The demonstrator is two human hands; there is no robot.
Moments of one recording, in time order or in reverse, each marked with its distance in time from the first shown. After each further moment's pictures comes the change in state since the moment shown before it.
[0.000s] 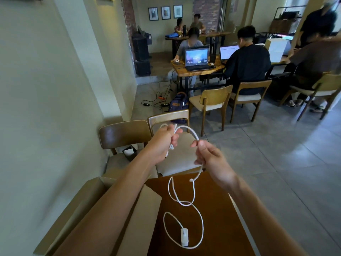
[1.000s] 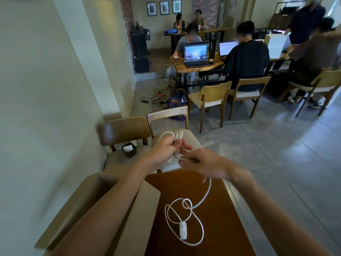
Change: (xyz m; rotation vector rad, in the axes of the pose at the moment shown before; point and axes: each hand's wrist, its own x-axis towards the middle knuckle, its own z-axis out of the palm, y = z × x) left_hand -0.023 -0.034 -0.013 0.393 -0.305 0.127; right_hand 0.002 -0.023 0.000 -0.787 -0.487 0.126
